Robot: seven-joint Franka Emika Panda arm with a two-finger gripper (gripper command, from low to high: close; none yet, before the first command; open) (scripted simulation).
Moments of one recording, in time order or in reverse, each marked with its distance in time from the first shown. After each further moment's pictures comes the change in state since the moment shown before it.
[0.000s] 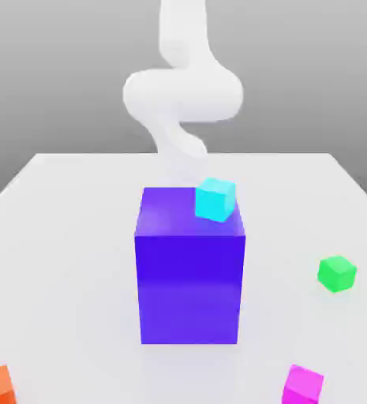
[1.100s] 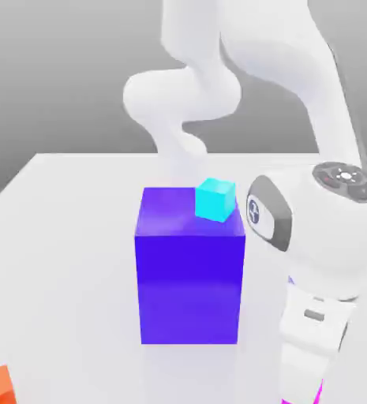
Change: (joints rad) arm 0.245 1.200 0.055 0.009 -0.067 0.454 -0.657
